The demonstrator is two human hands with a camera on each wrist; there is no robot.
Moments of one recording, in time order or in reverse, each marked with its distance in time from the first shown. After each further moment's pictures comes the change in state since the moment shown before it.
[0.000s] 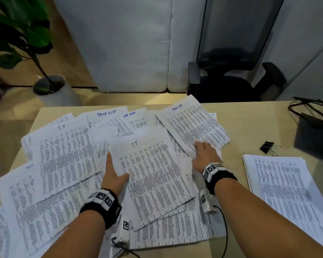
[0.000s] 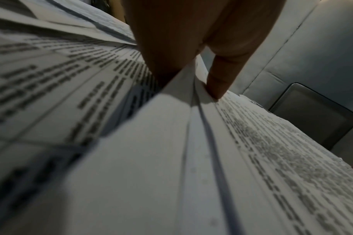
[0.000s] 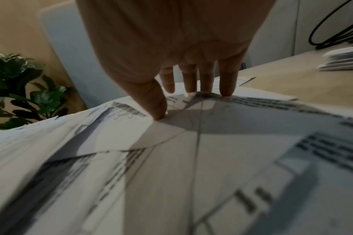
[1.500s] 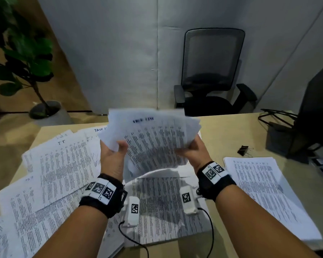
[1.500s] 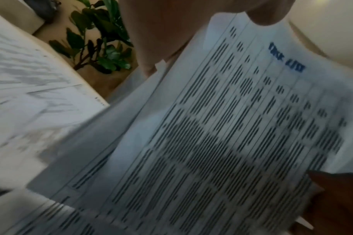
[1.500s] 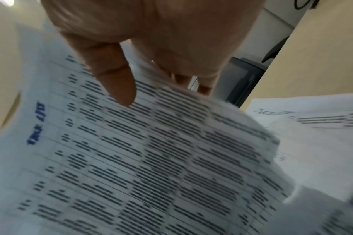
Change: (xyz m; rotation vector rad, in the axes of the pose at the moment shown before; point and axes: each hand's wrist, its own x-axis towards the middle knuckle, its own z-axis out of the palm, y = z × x) left_hand -0.083 0.122 -0.004 -0.561 0.082 0.625; right_hand -0.111 -0.063 -0.092 1.324 0.201 -0.312
